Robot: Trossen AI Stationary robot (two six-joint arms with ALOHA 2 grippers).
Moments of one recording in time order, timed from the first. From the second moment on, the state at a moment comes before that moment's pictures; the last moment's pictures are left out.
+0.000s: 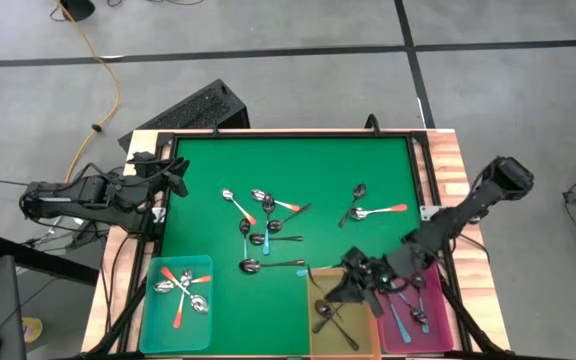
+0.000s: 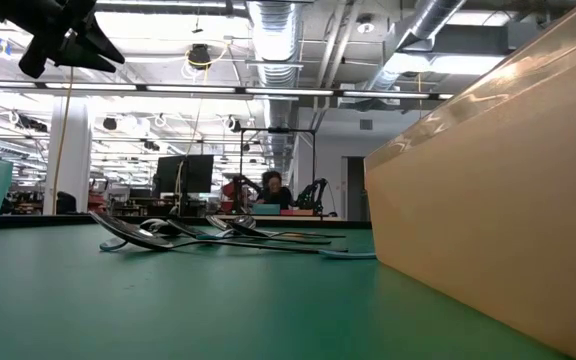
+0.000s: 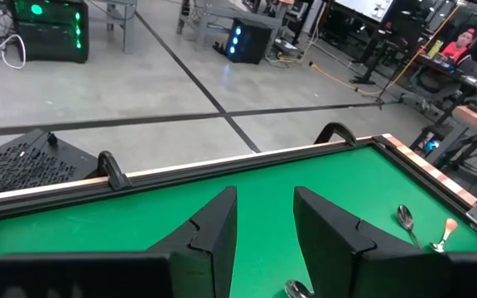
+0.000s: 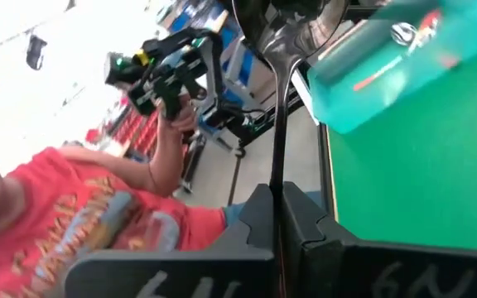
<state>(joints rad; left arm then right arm) -0.08 0.42 0.67 -0.75 -0.95 -0.77 0.63 1.35 0.77 0.46 0.19 0.91</state>
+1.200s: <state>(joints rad) -0.08 0.42 0.67 -0.75 -0.96 -0.76 0.77 1.45 1.02 -0.29 0.34 1.44</state>
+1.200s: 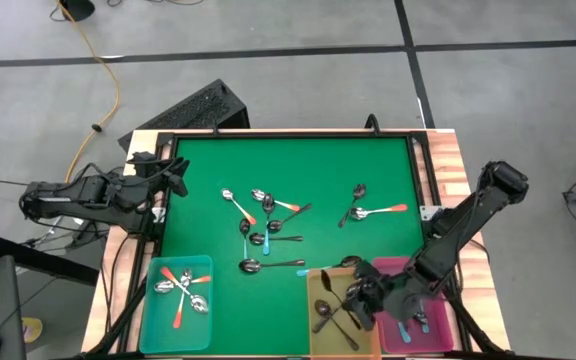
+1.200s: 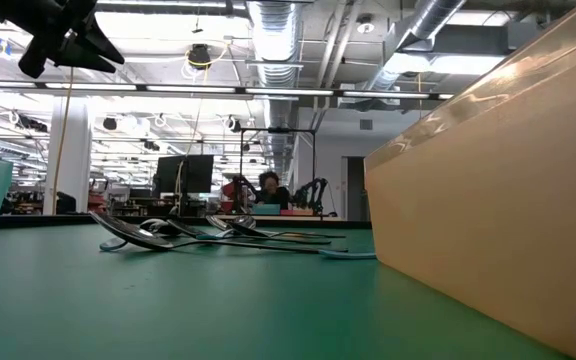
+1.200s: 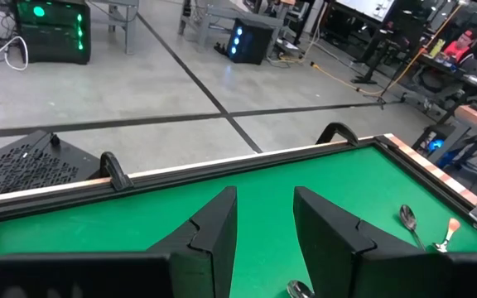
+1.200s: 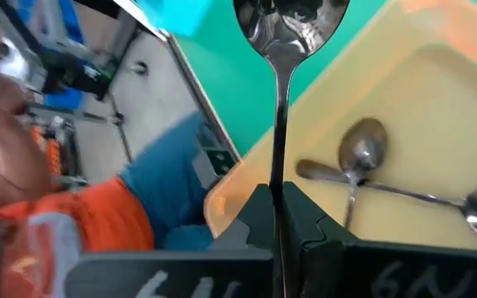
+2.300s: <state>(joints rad) -0.08 0.42 0.67 -0.75 -0.96 -0.74 0.77 1.59 1.09 -0.48 0.10 1.69</state>
